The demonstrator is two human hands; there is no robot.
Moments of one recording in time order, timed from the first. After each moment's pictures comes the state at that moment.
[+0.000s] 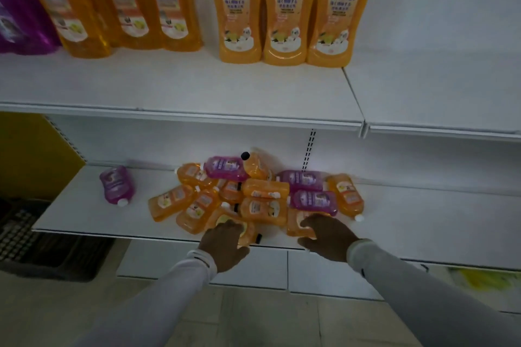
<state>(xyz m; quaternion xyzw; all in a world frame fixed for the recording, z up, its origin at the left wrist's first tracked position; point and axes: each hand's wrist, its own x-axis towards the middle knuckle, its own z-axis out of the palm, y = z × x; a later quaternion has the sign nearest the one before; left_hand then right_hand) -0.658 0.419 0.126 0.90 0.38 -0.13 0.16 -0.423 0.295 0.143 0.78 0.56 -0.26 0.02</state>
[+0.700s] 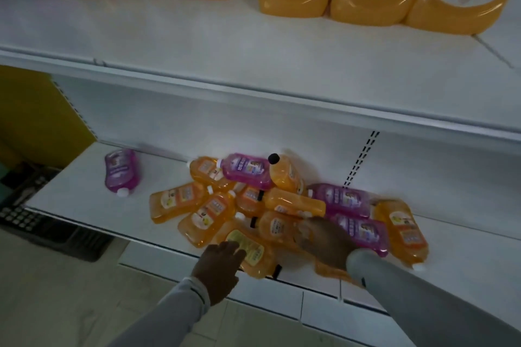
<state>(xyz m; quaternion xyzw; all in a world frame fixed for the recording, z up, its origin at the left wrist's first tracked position) -0.666 0.480 0.008 0.92 0.37 -0.15 0.07 -0.405 0.430 0.038 0.72 0.64 -0.27 -0.03</state>
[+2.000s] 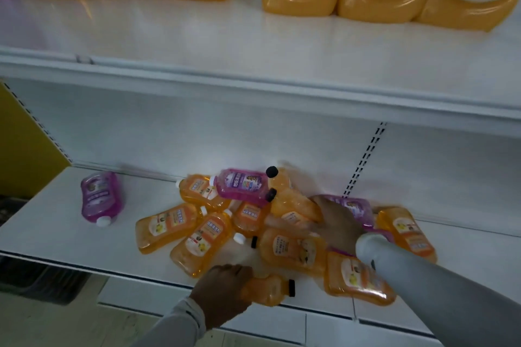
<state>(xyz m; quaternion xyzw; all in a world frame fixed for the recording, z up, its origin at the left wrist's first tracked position) -0.665 0.513 -0.011 0.94 0.30 -0.11 0.15 -0.384 0.477 0.043 0.77 0.59 -0.23 -0.12</state>
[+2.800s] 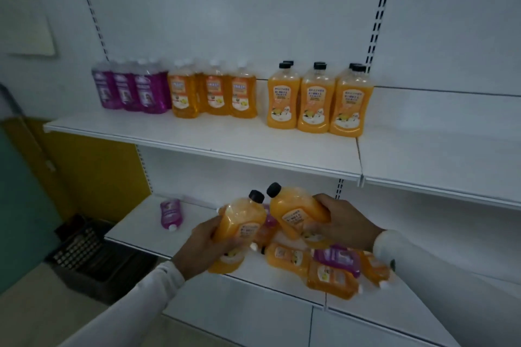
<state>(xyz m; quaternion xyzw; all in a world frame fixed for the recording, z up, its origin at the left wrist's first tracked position) -0.747 0.364 0.267 0.74 0.44 0.27 0.43 -0.434 0.297 0.304 0.64 0.69 -0.24 -0.24</state>
